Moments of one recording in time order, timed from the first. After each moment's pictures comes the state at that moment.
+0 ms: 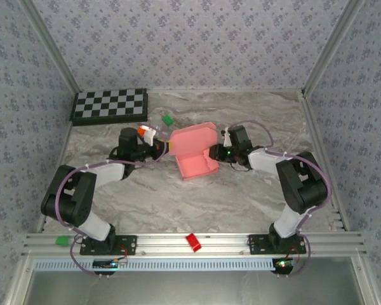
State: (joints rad) left arm -0.34 1.55 0.66 0.47 0.61 -0.22; right arm 0.41 1.70 0.85 0.03 -0.33 0.51
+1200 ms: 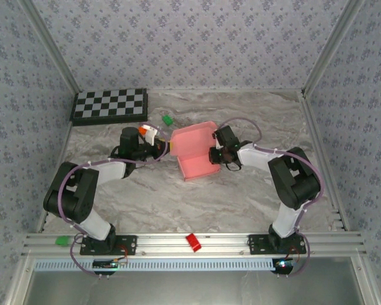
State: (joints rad) left arm -0.34 1.58 0.68 0.48 0.63 -0.23; right arm 0.51 1.77 0.99 -0.22 -0.05 0.37
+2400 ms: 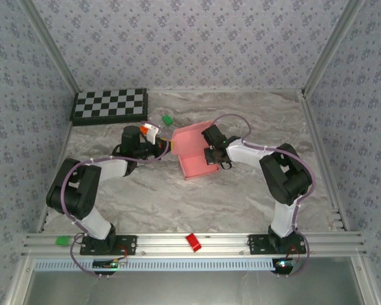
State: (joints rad) left arm -0.34 1.62 0.71 0.49 0.64 -0.23; right arm 0.60 1.85 1.14 -0.41 0.19 0.35
